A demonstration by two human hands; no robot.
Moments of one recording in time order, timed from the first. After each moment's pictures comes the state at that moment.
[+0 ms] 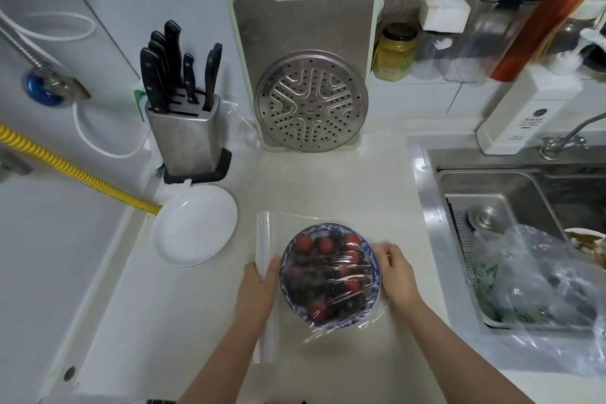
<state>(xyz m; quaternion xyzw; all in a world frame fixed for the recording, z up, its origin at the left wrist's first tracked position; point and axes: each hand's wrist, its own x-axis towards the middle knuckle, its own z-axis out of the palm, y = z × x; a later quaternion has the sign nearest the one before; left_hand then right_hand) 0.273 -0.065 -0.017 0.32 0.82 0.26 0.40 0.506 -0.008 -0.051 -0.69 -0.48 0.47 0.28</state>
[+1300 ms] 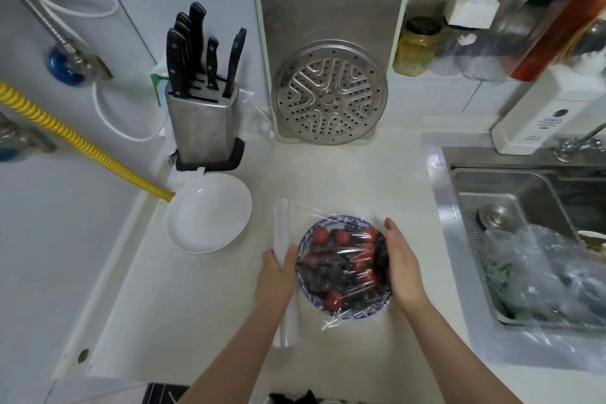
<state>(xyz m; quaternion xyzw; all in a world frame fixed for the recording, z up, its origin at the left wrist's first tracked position) 0.270 -0.061 -0.032 0.32 0.80 0.29 0.42 0.476 -0.022 -0.026 -0.63 -0.49 0.49 0.36</state>
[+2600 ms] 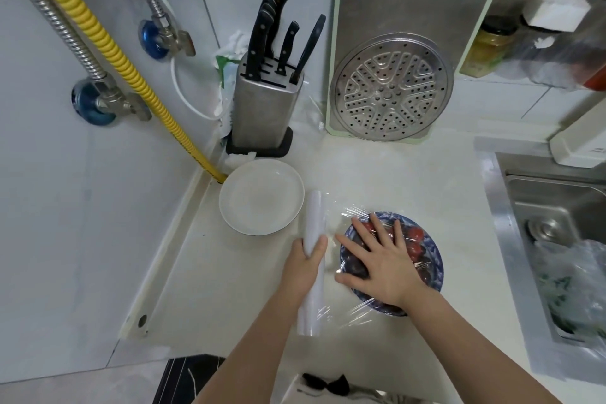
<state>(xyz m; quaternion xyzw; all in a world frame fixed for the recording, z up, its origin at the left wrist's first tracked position) 0.208 -0.076 -0.038 0.28 0.72 0.36 0.51 0.379 -0.032 -0.033 -0.46 -0.88 0.10 -0.02</state>
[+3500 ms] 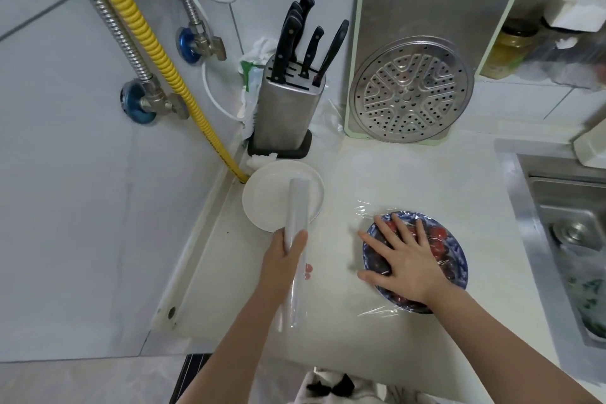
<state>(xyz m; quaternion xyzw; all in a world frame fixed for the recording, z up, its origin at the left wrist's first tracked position) 0.146 -0.108 -0.008 0.28 0.69 0.45 0.49 0.379 -0.034 -0.028 -0.47 -0.88 0.09 -0.04</state>
